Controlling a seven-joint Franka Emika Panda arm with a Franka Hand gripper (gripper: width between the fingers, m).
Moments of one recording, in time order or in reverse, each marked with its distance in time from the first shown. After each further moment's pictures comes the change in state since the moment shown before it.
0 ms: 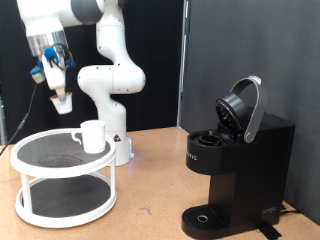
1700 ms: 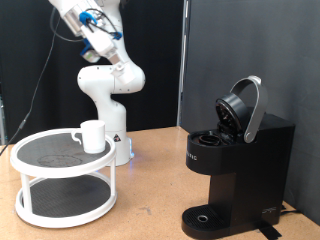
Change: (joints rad) arm 0.112 0.022 0.109 0.070 0.615 0.055 0.203
